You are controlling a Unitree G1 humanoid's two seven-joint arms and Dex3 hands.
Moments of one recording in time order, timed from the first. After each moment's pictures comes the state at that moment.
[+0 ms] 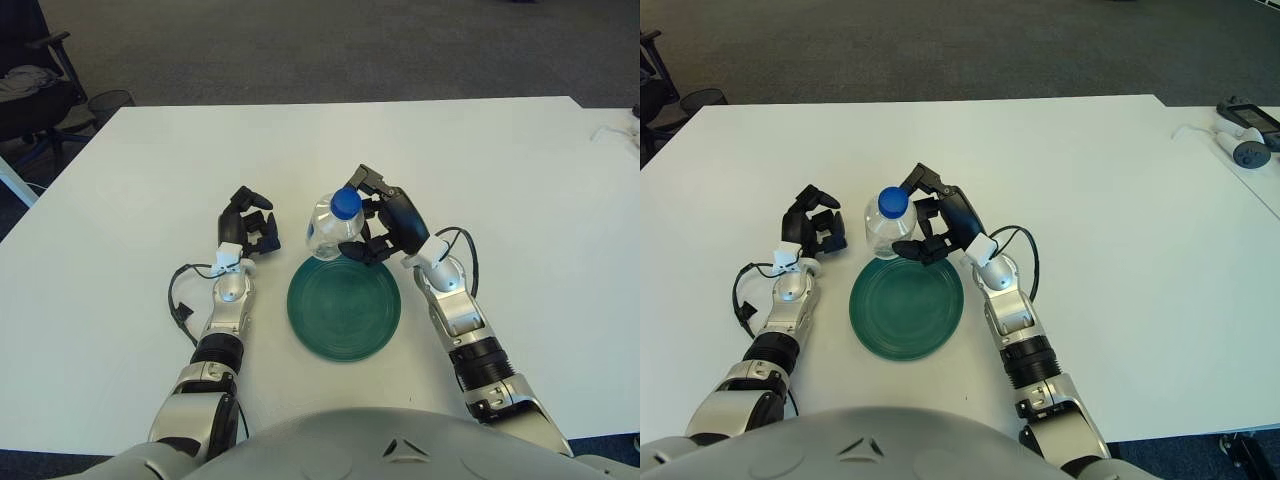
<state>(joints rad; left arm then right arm) -0.23 0.02 0.10 0.74 0.05 -0.67 0.21 -0.18 -0.03 0.23 0.12 -0.10 -0.47 0.19</state>
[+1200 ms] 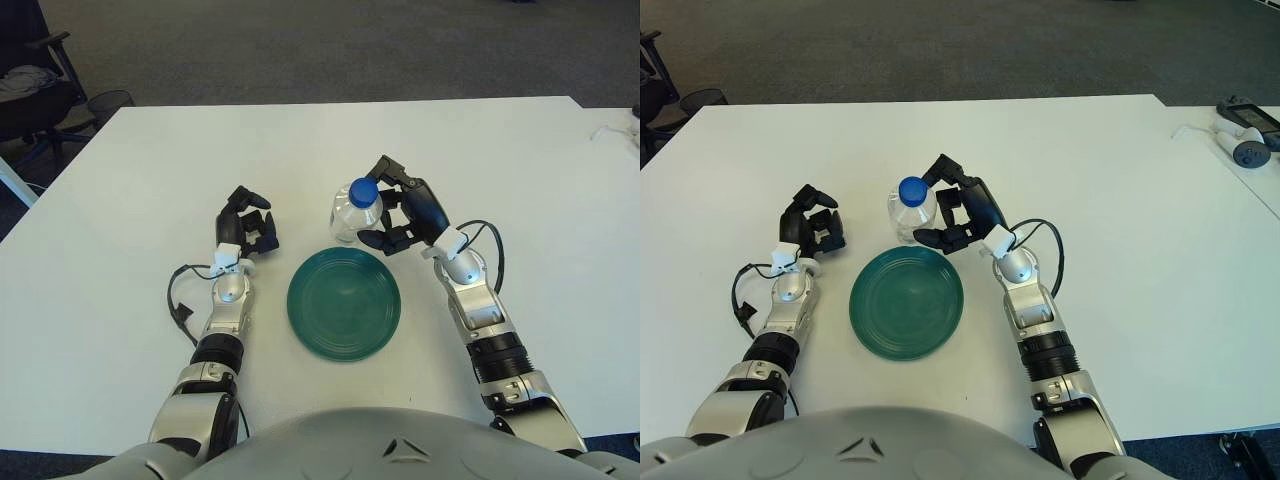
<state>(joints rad) -0.23 0.02 0.11 0.74 0.05 -0.68 0.22 -0.20 -0.10 0.17 0.10 -0.13 -0.44 0.18</state>
